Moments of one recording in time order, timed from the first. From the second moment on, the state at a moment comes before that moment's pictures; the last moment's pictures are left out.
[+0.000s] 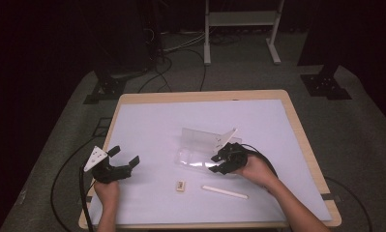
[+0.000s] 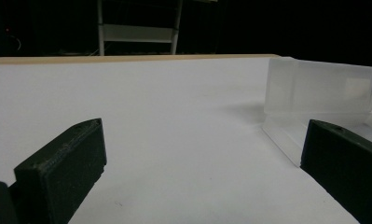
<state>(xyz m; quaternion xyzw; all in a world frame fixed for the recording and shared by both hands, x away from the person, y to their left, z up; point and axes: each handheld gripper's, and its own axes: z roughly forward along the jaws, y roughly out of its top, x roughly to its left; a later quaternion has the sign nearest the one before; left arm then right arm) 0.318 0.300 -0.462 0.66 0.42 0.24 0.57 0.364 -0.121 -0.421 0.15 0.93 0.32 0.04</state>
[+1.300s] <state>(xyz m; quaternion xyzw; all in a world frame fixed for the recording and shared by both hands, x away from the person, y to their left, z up) 0.317 0.299 -0.462 0.67 0.42 0.25 0.56 0.334 -0.206 -0.414 0.24 0.90 0.35 0.06</state>
